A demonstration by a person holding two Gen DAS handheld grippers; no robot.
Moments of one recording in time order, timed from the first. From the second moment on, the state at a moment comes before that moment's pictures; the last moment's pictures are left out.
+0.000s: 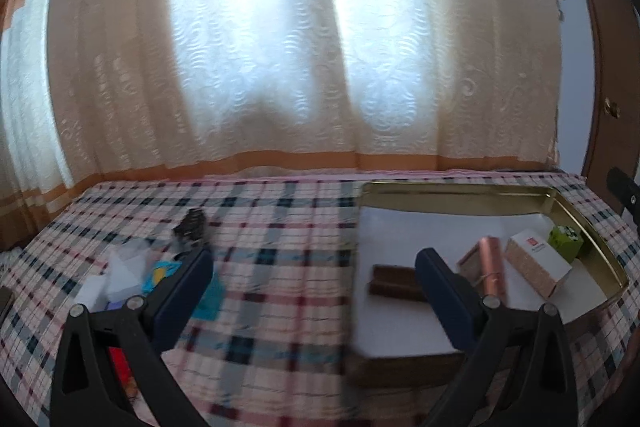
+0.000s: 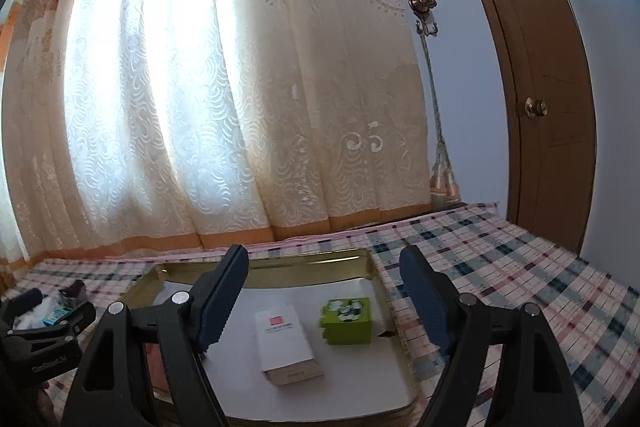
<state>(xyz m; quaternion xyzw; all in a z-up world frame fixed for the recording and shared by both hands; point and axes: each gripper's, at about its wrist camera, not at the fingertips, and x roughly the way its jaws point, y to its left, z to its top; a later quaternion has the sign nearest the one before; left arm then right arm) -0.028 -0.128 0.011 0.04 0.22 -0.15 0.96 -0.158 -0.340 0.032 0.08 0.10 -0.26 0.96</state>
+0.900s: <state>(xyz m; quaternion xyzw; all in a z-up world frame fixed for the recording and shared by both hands) 0.004 -0.034 0.001 0.02 0.26 -0.08 0.96 -0.096 -0.189 0.020 0.06 0.15 -0.12 0.98</state>
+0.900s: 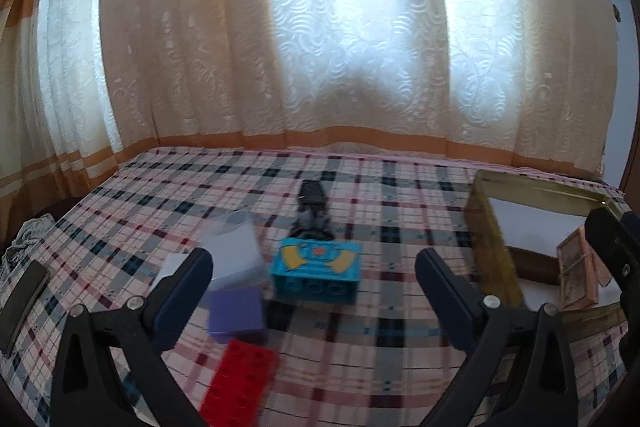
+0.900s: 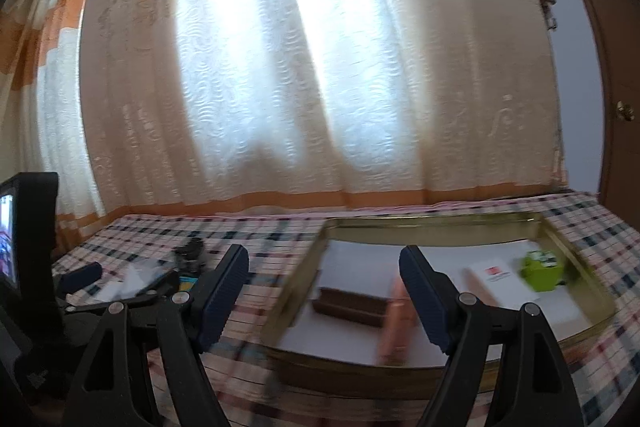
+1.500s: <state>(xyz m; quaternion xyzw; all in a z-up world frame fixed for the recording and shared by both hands) 0.007 0.056 -0.035 -0.02 0.40 -0.12 0.91 -0.093 -0.160 0.018 0.07 0.16 -0.05 0.98</state>
